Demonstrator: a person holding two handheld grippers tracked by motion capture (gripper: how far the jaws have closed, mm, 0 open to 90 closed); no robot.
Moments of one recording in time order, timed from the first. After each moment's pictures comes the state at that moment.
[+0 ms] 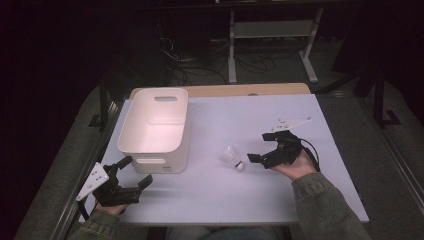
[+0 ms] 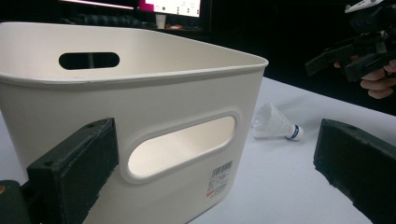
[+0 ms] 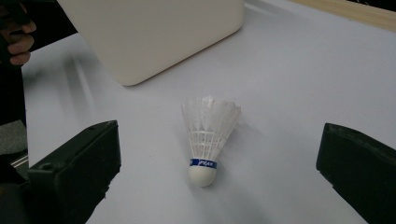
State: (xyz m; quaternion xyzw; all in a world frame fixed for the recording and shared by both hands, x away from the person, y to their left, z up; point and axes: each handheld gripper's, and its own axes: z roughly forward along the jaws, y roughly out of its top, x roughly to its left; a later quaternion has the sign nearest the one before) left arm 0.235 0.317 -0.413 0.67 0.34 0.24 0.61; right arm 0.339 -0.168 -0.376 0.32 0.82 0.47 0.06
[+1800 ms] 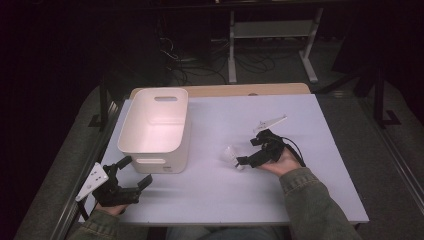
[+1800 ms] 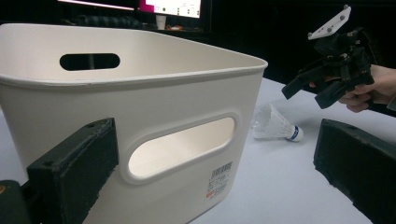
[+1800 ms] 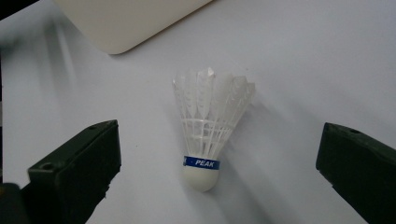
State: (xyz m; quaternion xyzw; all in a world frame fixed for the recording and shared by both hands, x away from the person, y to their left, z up) left arm 0.234 0.316 -0.412 0.67 0.34 0.24 0.62; right arm 0.368 -0.137 -0.408 0.33 0.85 0.41 0.00
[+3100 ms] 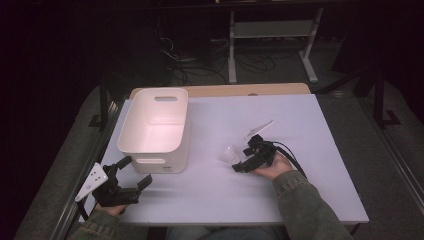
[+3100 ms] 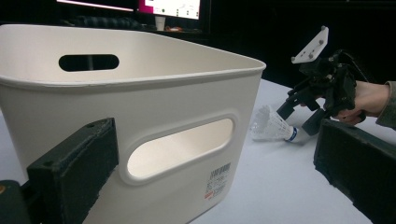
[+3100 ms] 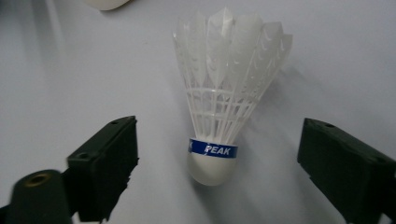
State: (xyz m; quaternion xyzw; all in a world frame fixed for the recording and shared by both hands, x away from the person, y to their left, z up) left arm 0.234 0.317 -0.412 0.67 0.34 0.24 0.62; right arm 0.374 -0.119 -0.436 0.32 0.88 0.36 -0.04
